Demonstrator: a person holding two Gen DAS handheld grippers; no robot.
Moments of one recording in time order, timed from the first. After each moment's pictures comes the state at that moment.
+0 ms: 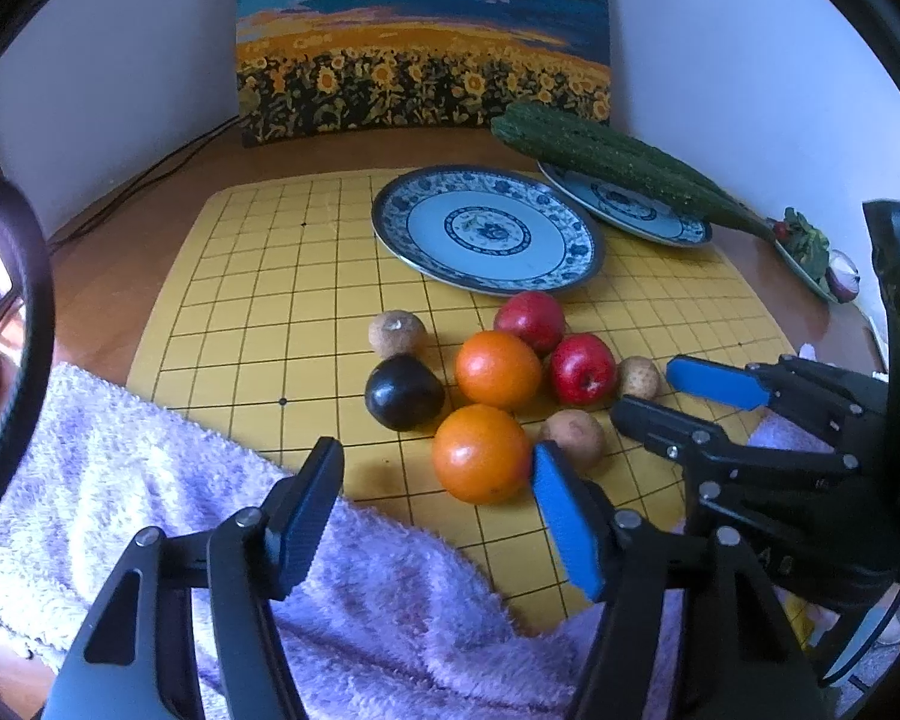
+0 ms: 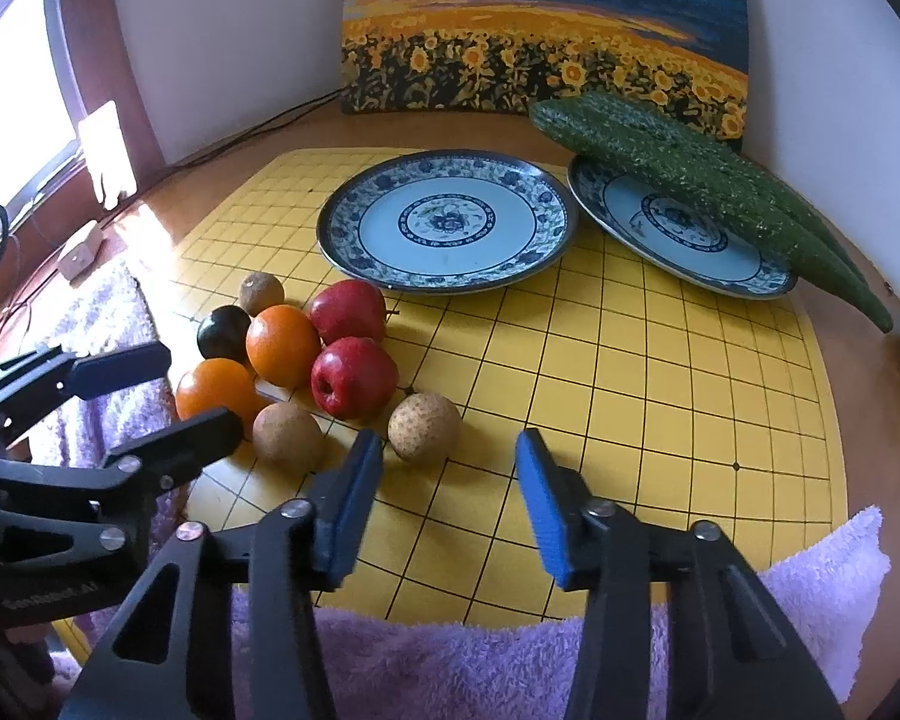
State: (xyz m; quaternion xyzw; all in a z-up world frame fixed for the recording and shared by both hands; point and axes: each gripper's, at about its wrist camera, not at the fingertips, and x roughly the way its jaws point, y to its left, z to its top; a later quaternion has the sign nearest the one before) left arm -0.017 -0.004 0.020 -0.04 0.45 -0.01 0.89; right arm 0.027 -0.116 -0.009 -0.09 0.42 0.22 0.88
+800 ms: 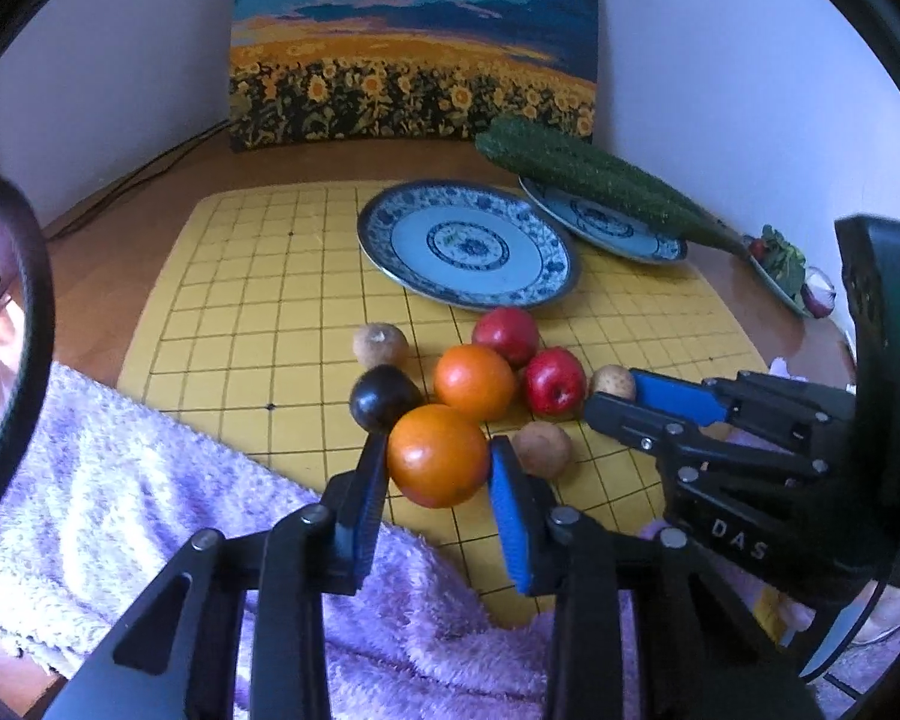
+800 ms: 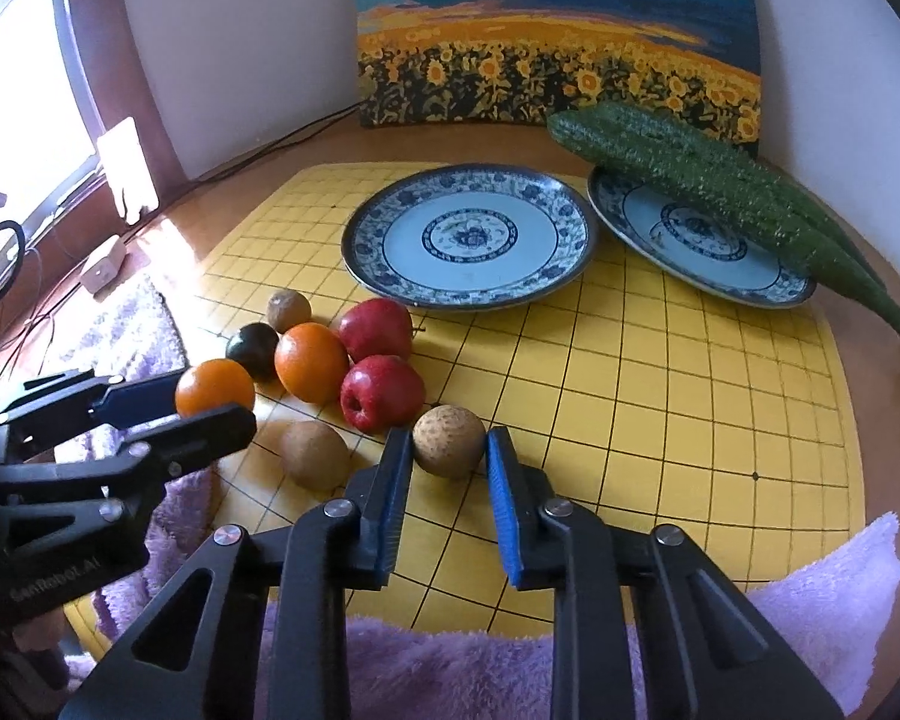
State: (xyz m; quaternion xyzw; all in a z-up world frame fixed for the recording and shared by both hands) left arm -0.022 0.002 0.031 -0.06 0.43 -0.03 0.90; right arm 0.025 -0.113 -0.001 -0.07 0.41 0.24 0.88
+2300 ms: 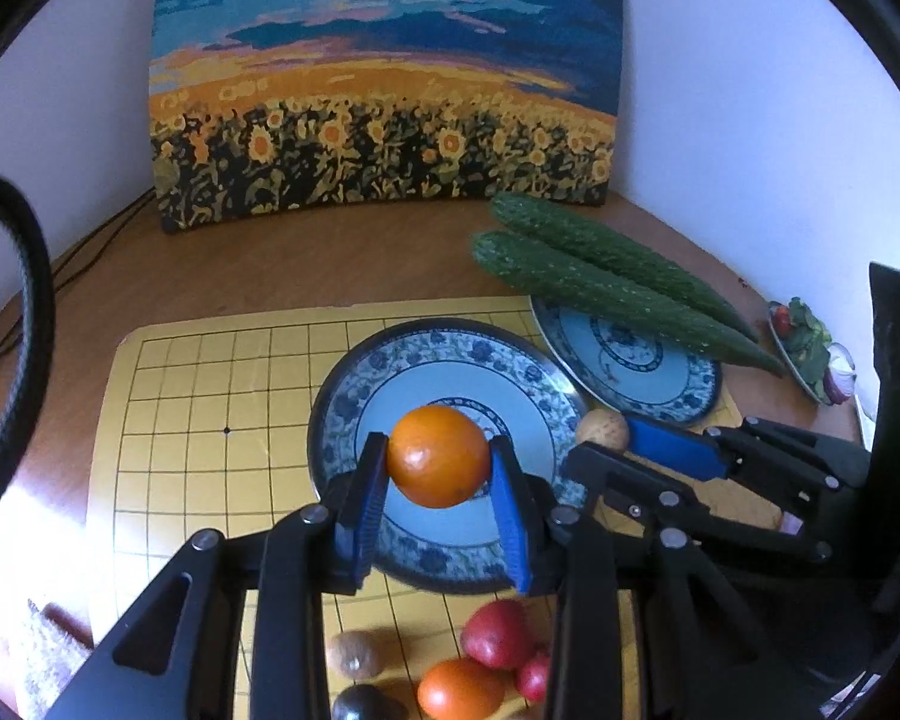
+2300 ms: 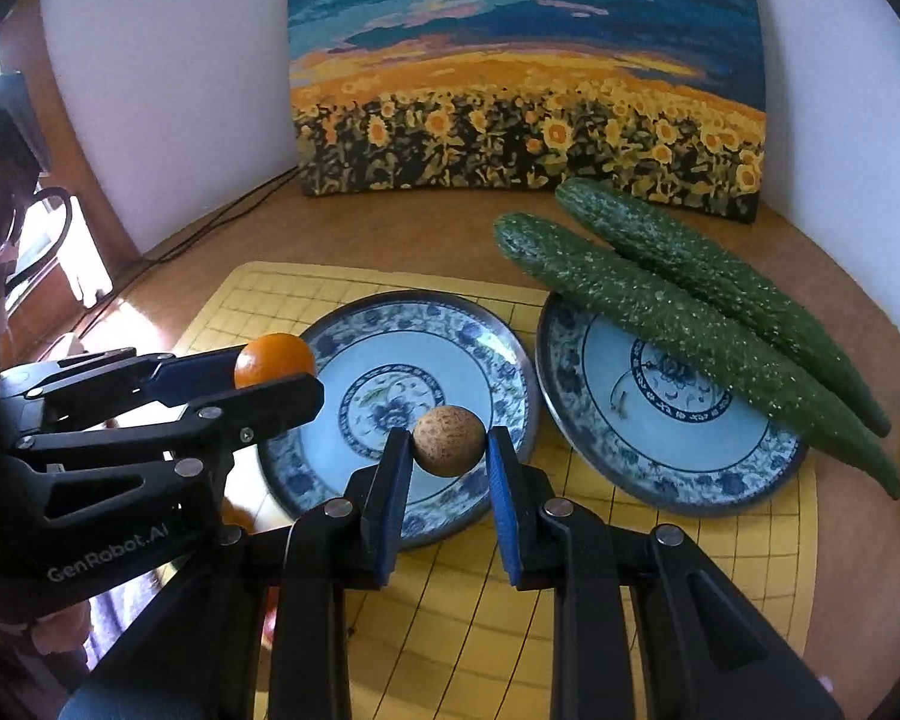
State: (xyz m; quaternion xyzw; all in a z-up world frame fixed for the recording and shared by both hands) left arm 0.121 0.001 0.056 -0.07 0.45 -0.05 0.89; right arm 0.128 -0.110 0.033 -0.05 0.41 0.22 0.88
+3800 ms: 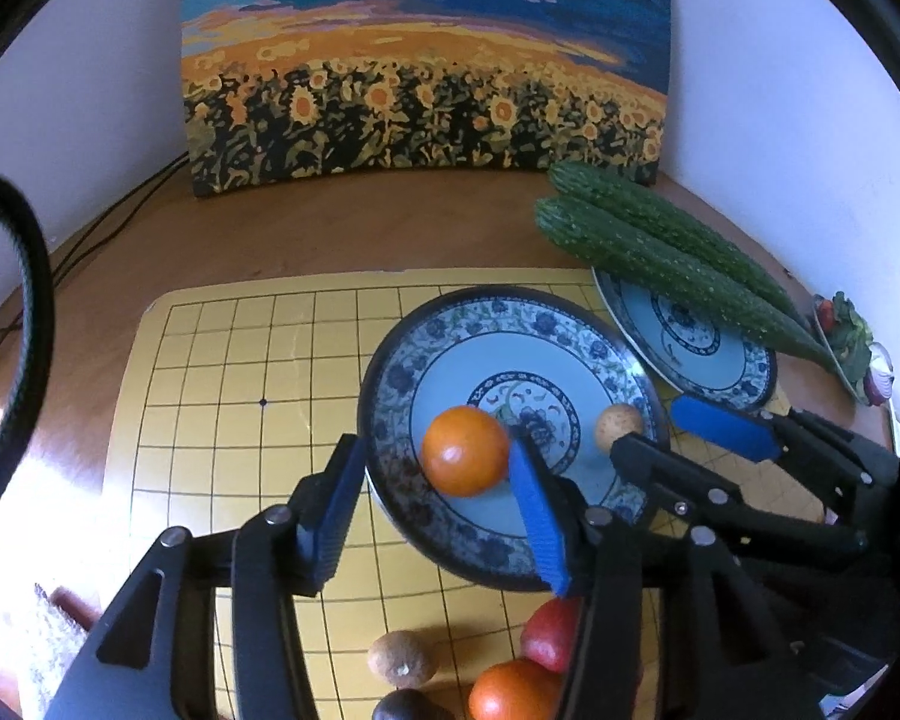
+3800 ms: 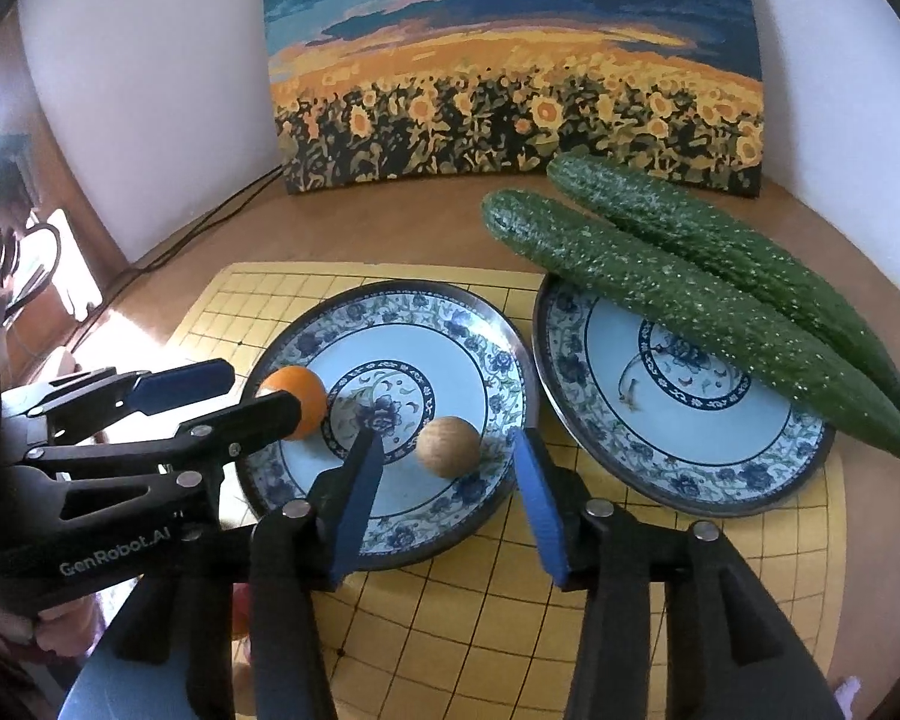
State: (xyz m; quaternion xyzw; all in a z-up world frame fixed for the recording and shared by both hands) left arm 0.122 0.012 0.038 -0.06 0.47 -0.01 0.88; right arm 0.138 -0.112 0.027 -0.03 0.42 0.22 0.88
